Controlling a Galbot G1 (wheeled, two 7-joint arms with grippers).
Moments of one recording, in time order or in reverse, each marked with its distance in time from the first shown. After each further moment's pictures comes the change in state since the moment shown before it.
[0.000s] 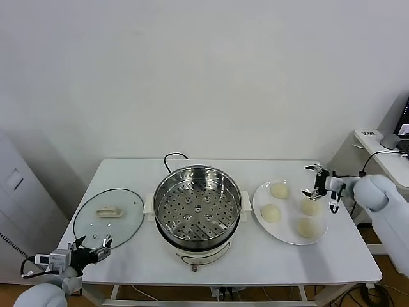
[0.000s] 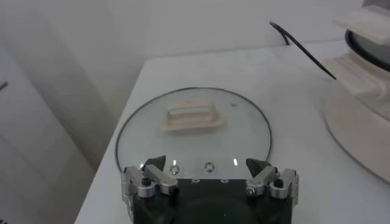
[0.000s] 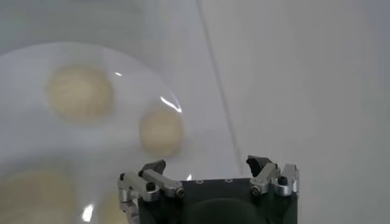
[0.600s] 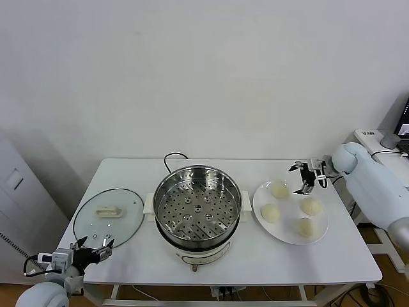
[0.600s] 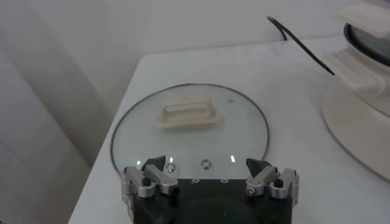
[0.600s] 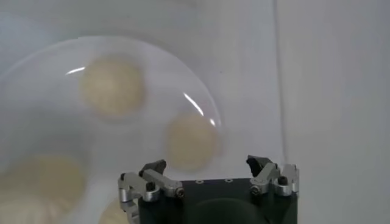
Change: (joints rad) left arm -0.016 0.002 0.014 0.011 -0.002 0.010 0.004; right arm 0.303 0.213 -0.241 -0.428 -0.078 0.197 -0.194
